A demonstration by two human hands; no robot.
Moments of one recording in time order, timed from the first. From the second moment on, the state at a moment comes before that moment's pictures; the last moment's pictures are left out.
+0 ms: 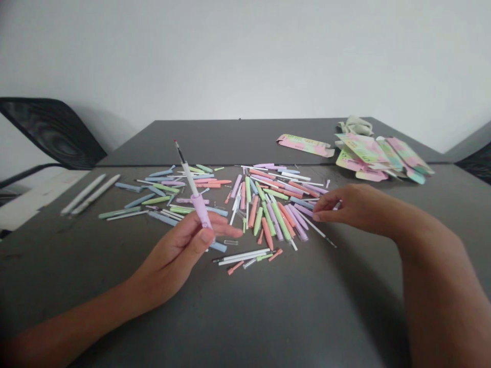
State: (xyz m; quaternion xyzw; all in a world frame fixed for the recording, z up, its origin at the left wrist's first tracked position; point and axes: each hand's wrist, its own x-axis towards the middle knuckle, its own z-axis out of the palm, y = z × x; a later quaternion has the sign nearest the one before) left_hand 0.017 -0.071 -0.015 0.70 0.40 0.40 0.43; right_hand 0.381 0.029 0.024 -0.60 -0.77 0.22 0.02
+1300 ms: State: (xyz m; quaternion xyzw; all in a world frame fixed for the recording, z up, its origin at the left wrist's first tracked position) left_hand 0.014 -0.065 -0.020 0.71 0.42 0.42 0.38; right_hand 0.416 0.047 0.021 -0.65 -0.73 0.21 -0.02
